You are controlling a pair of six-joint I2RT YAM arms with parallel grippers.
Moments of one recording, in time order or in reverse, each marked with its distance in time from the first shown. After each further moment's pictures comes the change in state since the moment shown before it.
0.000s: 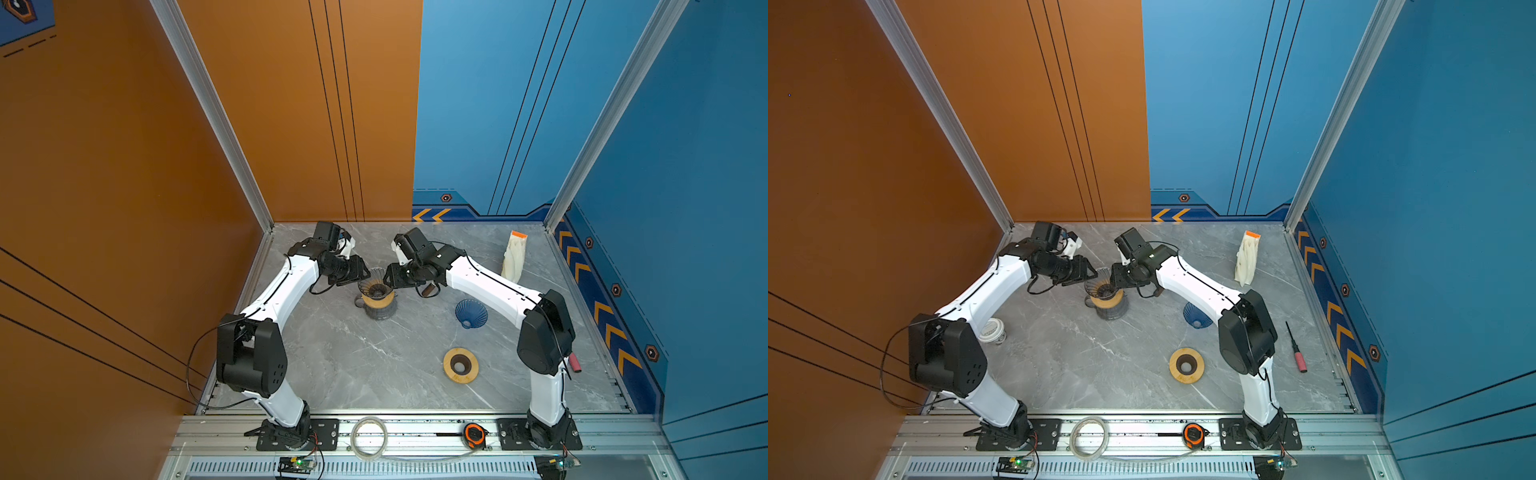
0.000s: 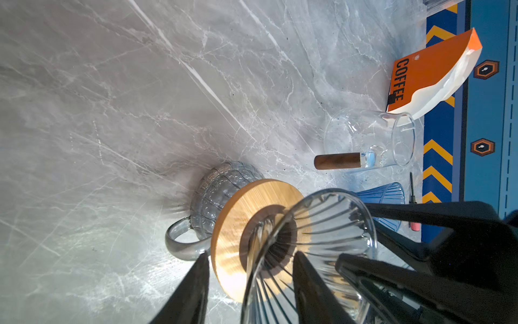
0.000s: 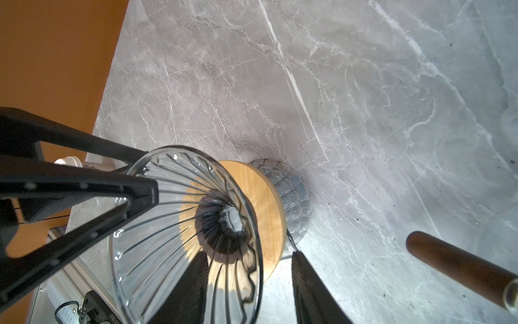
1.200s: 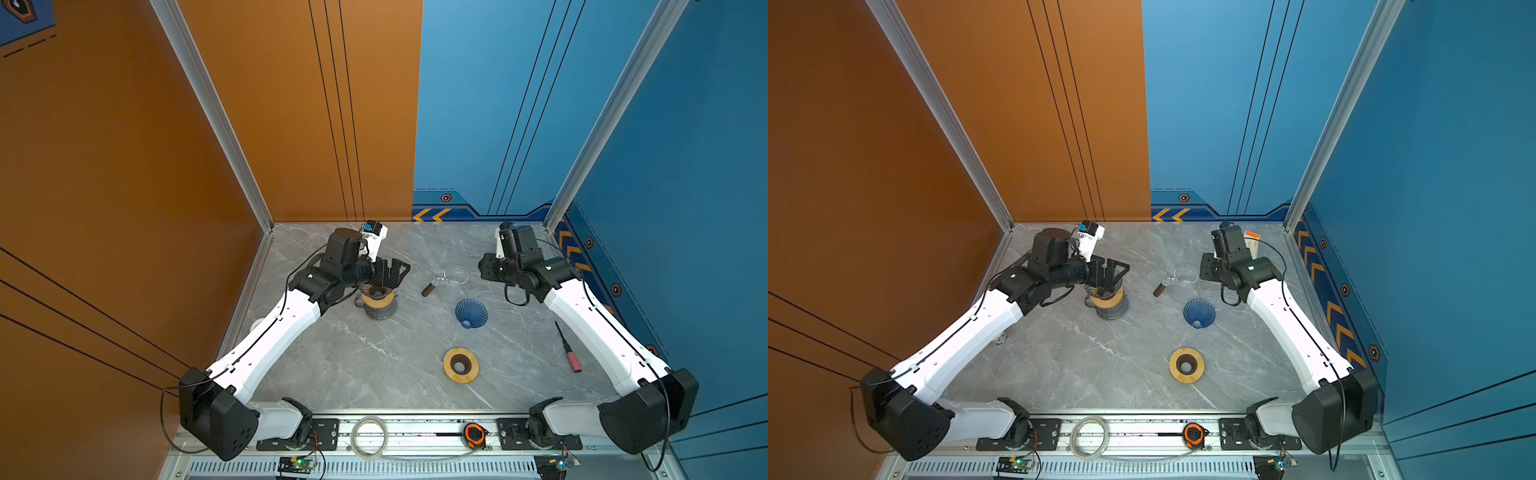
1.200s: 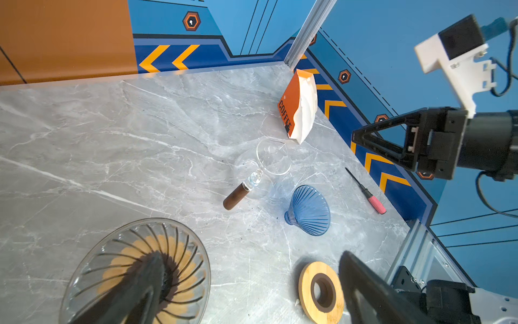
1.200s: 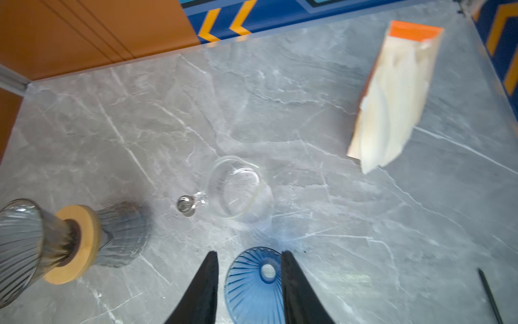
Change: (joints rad) left arm -0.327 -0.313 -0.147 0.358 -0.133 0.041; right arm -0.435 -0.639 -0.479 -0.069 0.243 -0.108
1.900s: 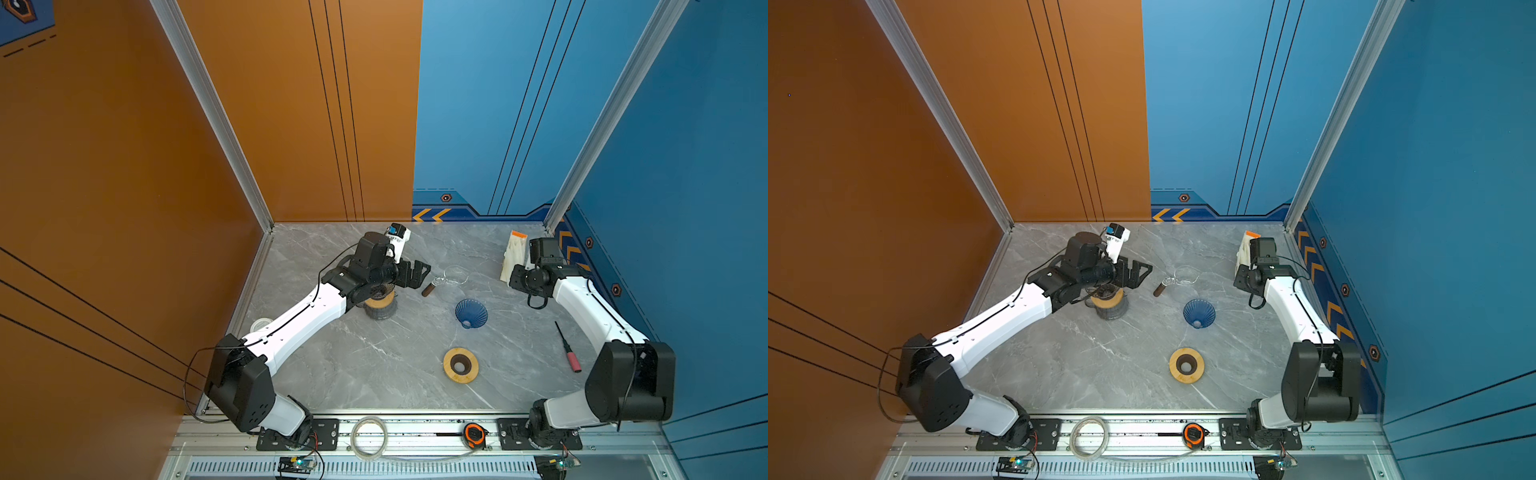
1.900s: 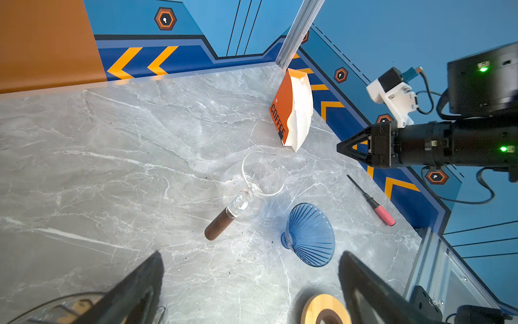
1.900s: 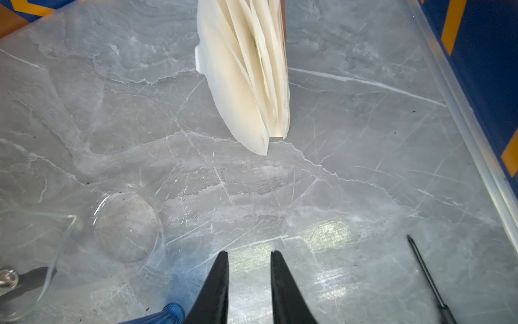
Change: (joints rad) left arm -0.092 0.172 -0.006 0.198 -0.067 -0.031; right arm -0.316 0.175 -0.164 0.160 -0.054 -0.065
